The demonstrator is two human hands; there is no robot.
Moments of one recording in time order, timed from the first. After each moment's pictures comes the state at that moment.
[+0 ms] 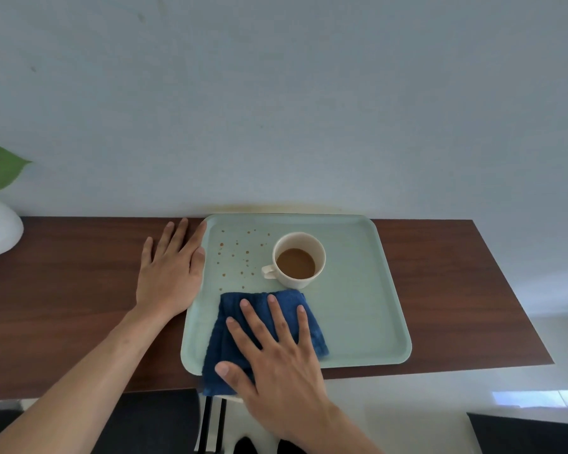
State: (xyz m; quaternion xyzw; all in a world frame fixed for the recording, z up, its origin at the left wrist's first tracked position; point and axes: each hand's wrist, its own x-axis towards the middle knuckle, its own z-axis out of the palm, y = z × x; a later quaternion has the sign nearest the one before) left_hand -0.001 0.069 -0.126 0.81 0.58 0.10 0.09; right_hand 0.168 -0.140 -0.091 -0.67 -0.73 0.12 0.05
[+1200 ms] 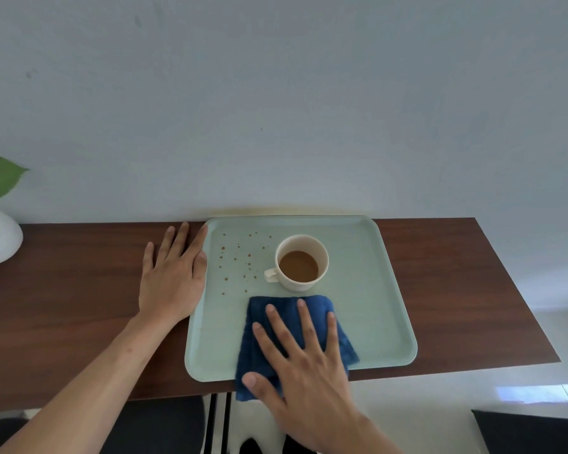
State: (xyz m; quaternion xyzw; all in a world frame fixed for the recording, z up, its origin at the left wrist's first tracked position) left_hand 0.000 0.070 -0.130 0.80 0.58 0.10 0.08; right_hand 0.193 -0.155 -0.091 -0.69 -0.71 0.11 0.02
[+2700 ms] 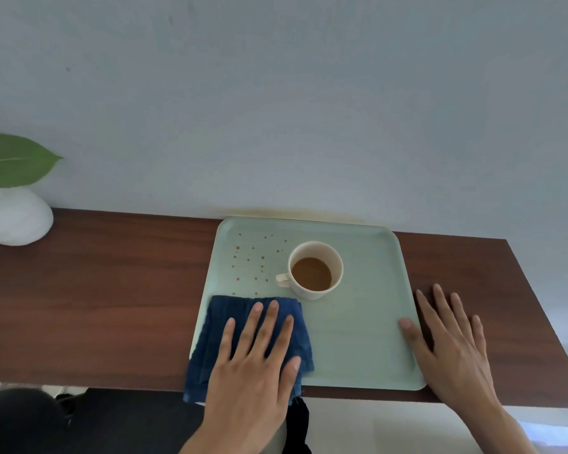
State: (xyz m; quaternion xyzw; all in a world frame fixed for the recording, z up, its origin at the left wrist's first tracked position) left_hand 0.069 -0.109 -0.096 0.87 0.48 0.01 0.09; right_hand 0.401 -0.172 -0.111 -0.85 -0.52 0.08 0.08
